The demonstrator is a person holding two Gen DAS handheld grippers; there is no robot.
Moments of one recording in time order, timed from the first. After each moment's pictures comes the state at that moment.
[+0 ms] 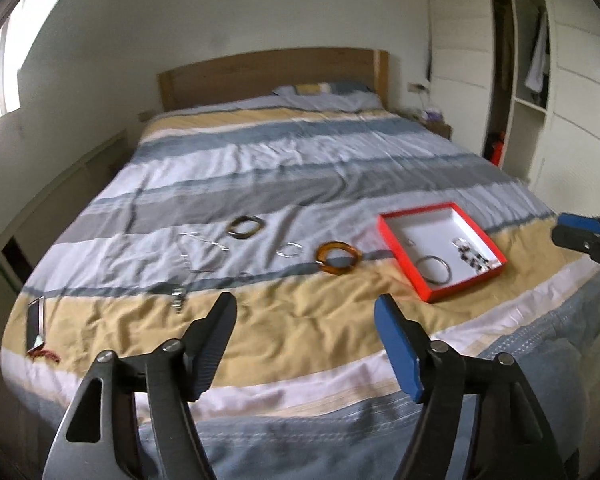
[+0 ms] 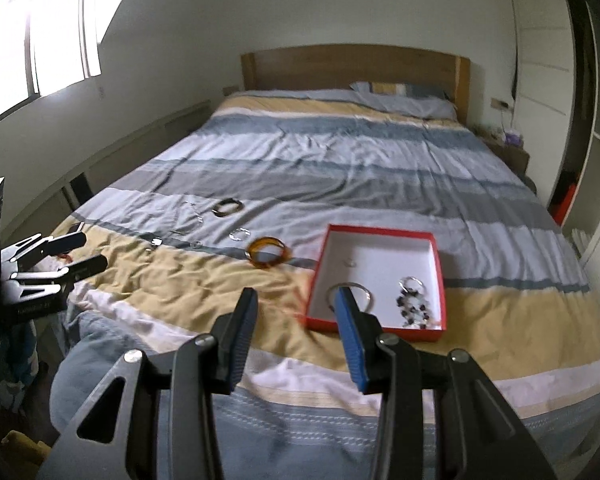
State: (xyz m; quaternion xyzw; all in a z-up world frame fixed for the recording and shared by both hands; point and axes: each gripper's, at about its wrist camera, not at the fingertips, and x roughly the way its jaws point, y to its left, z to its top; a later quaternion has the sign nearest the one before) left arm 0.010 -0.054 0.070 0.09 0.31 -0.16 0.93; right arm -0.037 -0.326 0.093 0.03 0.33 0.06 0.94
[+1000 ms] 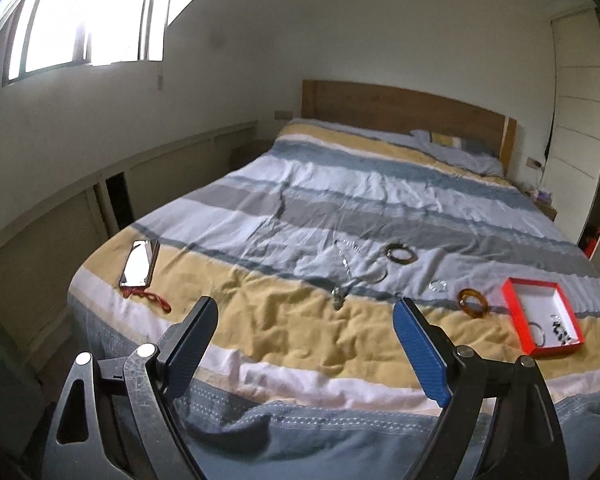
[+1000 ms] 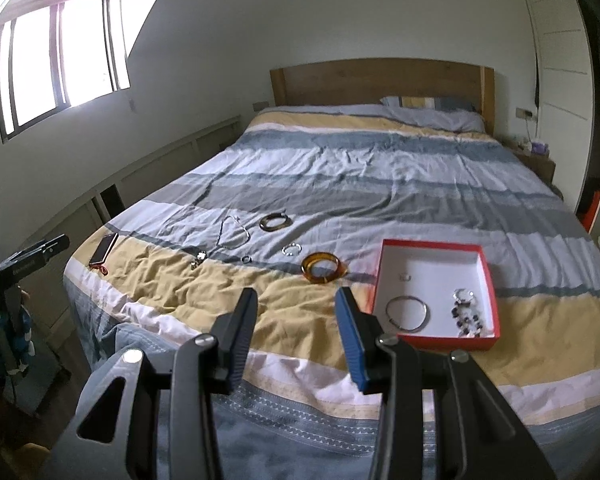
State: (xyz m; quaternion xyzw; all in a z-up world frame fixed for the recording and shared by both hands) left arm -0.005 0.113 0.076 -0.02 0.27 0.04 0.96; right arm -0.036 -0.277 0.087 0.05 0.30 0.10 0.95
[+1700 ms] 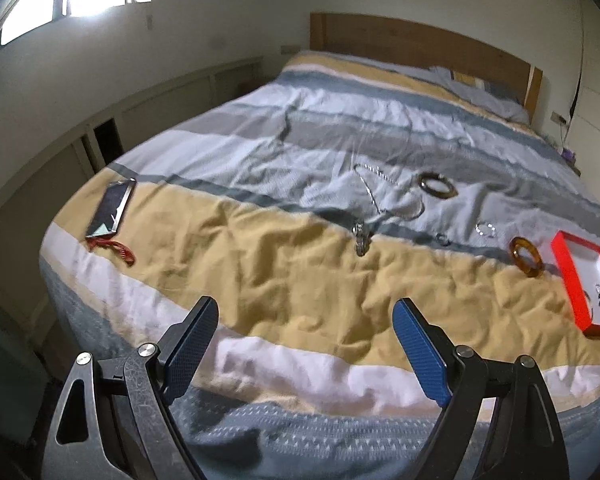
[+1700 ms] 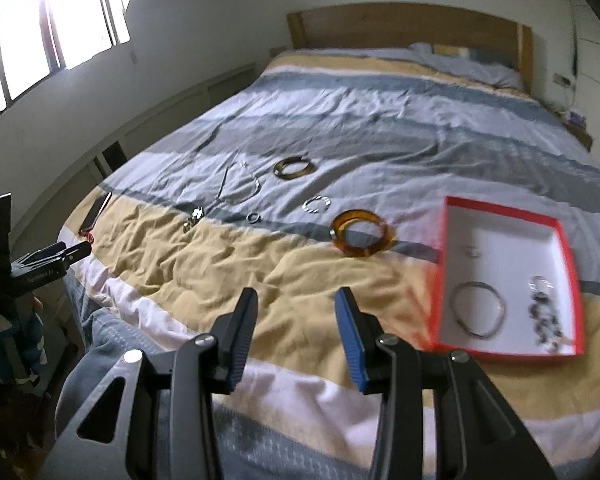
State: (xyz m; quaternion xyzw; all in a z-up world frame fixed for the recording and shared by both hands) left arm 0.091 0.119 -0.025 -0.02 0.38 0.05 0.92; right arm 0.081 -0.230 -0.001 0.04 0.39 0.15 0.91
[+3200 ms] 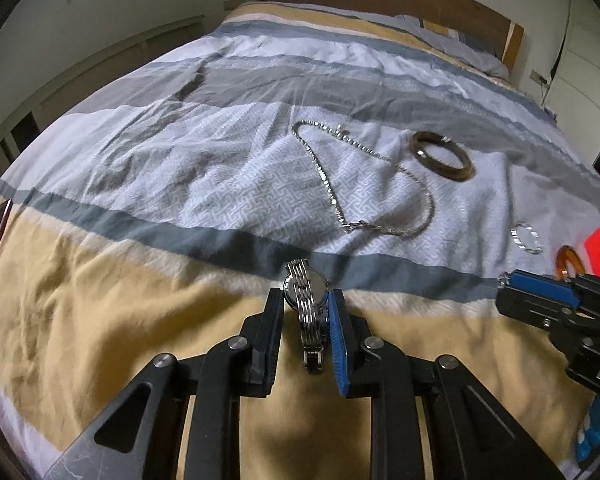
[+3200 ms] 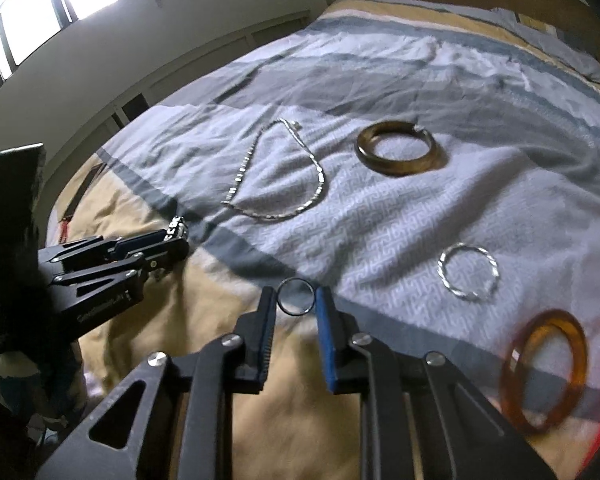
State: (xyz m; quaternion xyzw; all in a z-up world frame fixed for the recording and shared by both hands) left arm 0.260 0.085 -0.106 -0.01 0.45 -0.04 0.89; right arm 0.267 -0.108 -0.097 0.02 0.45 0.25 0.86
